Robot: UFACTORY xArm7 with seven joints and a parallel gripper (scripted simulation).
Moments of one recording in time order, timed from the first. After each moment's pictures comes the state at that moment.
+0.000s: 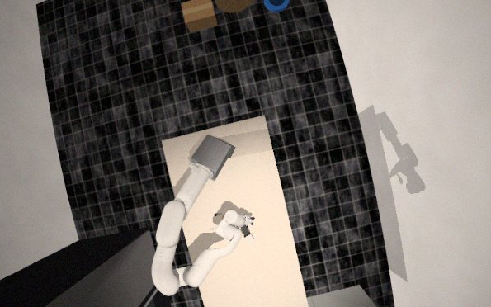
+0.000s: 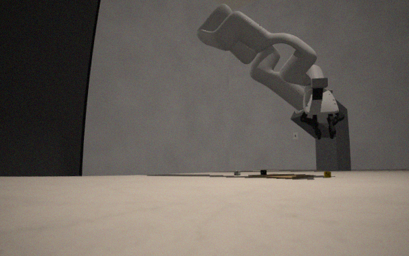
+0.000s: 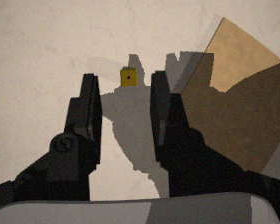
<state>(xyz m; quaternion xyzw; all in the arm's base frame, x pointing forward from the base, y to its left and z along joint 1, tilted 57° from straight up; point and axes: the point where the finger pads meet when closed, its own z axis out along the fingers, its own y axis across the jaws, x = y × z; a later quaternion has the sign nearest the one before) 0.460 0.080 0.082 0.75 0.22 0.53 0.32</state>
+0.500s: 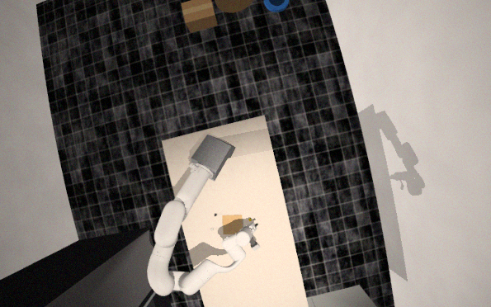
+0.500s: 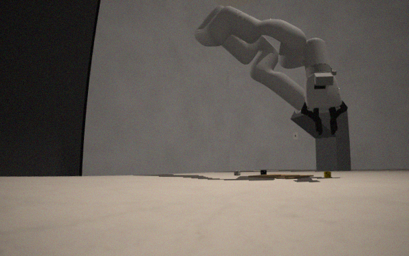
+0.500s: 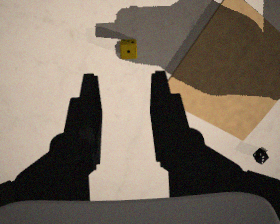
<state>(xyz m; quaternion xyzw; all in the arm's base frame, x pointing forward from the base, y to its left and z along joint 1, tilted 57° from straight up) 0.471 0.094 0.096 0.84 0.16 0.38 0.35</state>
